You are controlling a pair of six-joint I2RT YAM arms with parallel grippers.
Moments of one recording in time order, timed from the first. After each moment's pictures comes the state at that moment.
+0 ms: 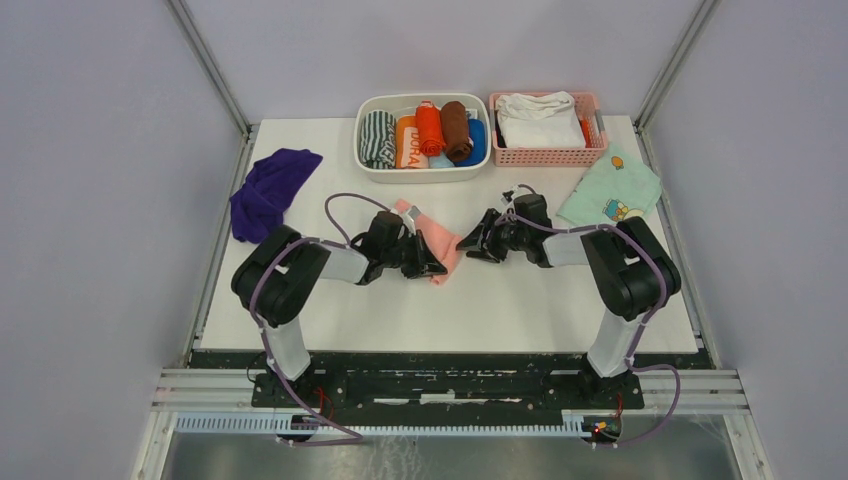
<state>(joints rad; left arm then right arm) -0.57 1.83 0.73 0.41 0.48 -0.81 0.36 1.82 0.78 0.32 -0.56 0.87</state>
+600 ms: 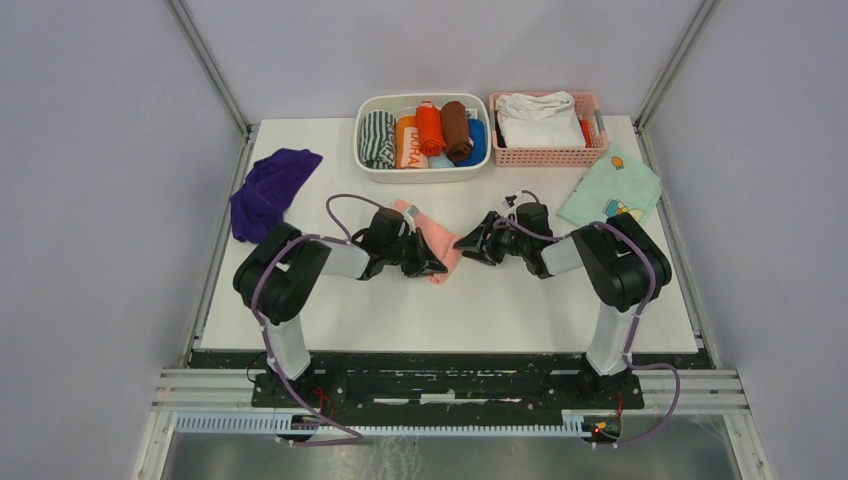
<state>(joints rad) -0.56 1.84 0.77 0.35 0.50 -0.87 0.36 1.88 0.68 0.63 -0.59 0.99</state>
